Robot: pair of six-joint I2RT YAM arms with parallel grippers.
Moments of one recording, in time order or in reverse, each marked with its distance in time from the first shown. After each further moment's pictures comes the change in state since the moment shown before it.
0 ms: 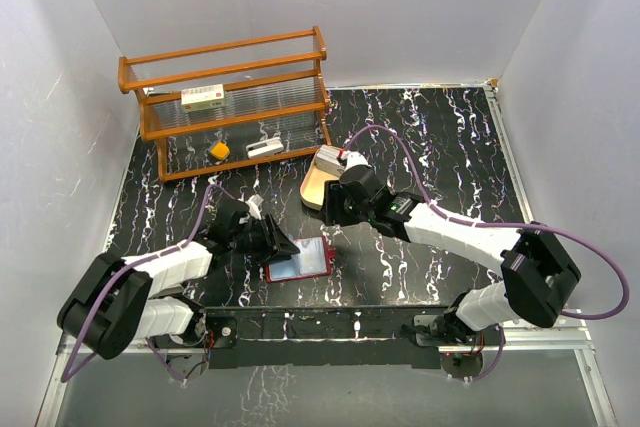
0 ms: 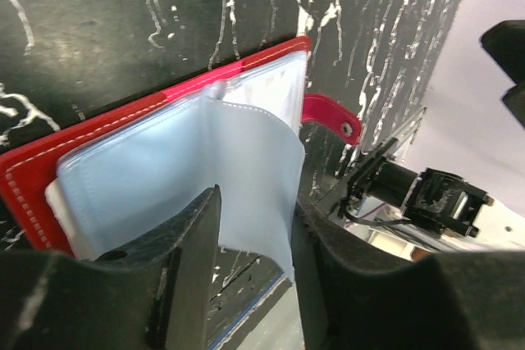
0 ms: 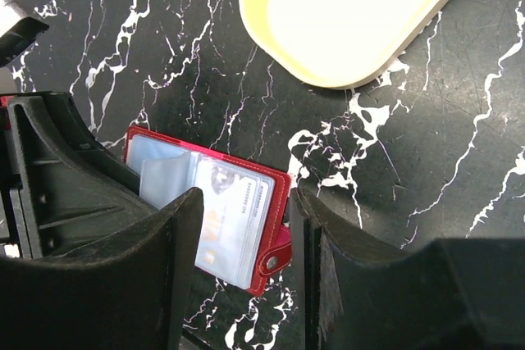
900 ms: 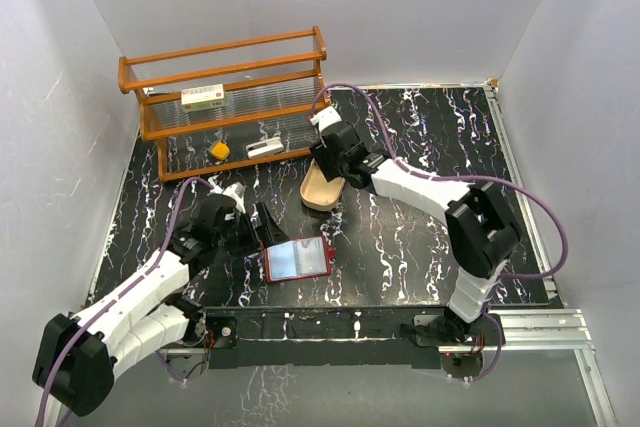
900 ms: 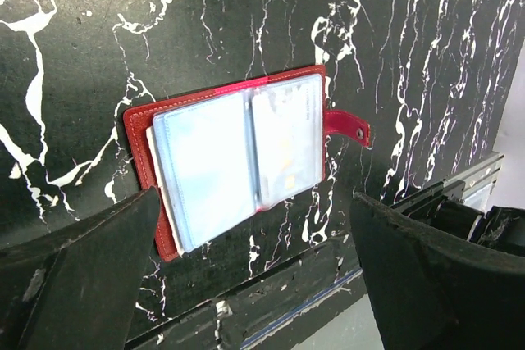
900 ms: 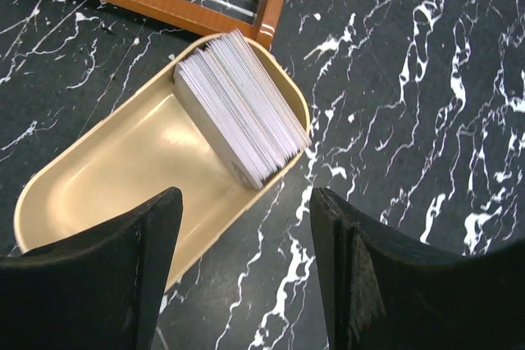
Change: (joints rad) left arm 0.000 -0.343 0.143 -0.515 -0.283 0.183; right arm -0.123 0.355 0.388 -0.005 0.278 -0.623
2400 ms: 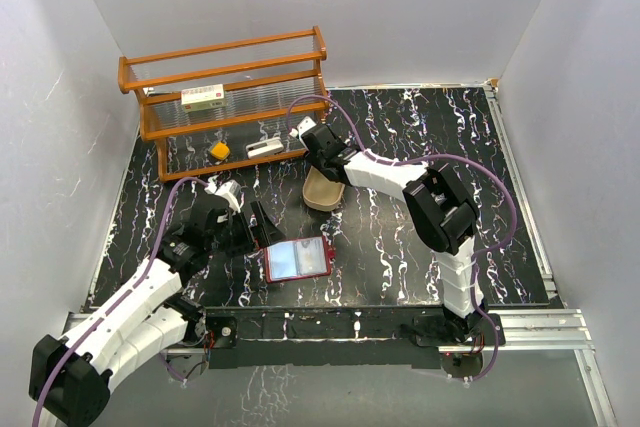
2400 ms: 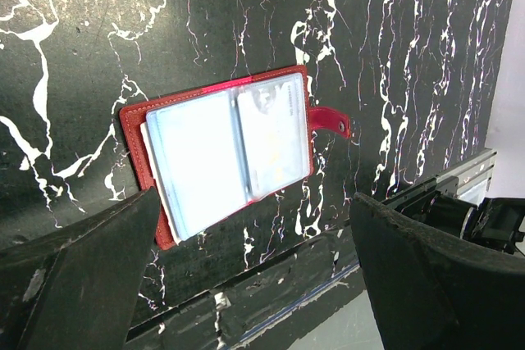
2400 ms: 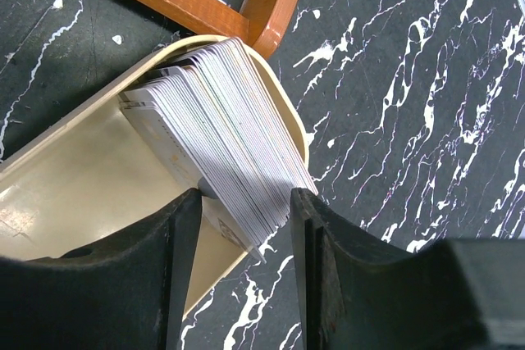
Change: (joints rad) left arm 0.000 -0.110 0.036 -0.088 -0.013 0.034; right arm 0.000 0.299 0.219 -0.066 0.122 -0.266
